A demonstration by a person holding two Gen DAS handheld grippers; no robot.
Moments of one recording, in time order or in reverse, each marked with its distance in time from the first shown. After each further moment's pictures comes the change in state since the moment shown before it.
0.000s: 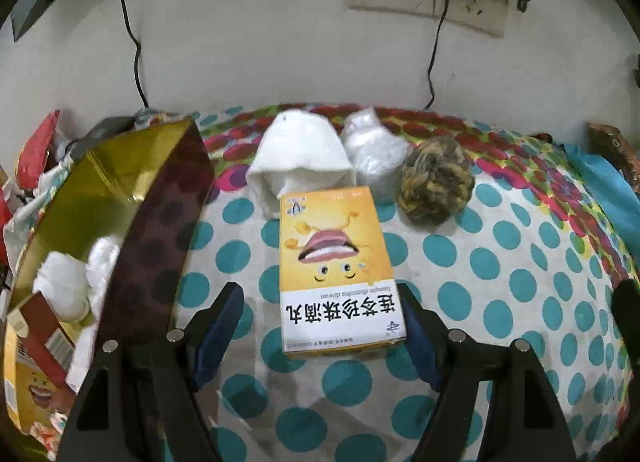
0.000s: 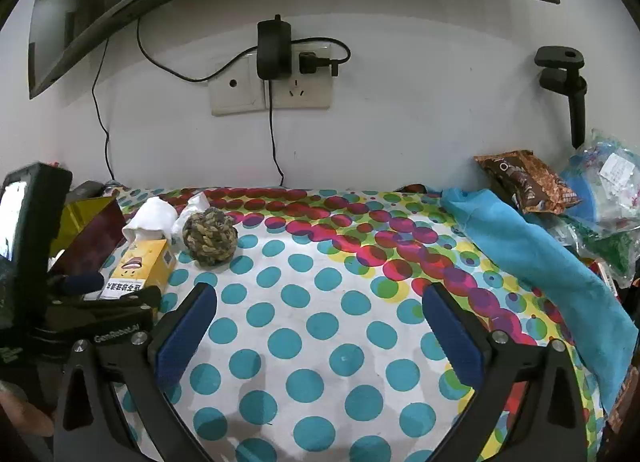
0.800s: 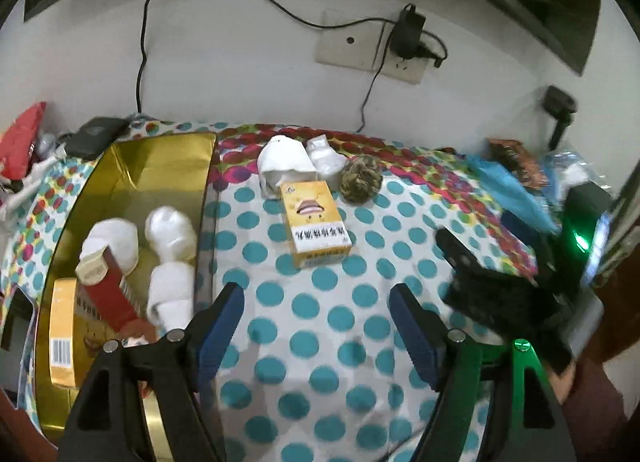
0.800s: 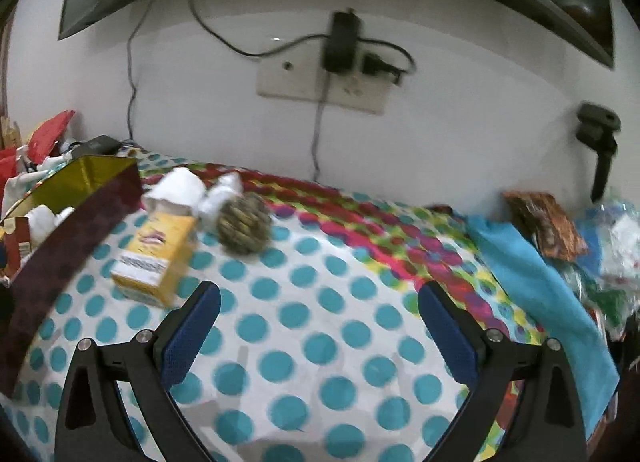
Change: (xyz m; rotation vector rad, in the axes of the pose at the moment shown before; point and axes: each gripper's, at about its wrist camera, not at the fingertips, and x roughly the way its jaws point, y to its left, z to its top) left arm -0.116 0.041 -0.025 0.033 -0.042 -0.265; right arm 0.004 0.022 0.008 -0.178 0.024 -0.008
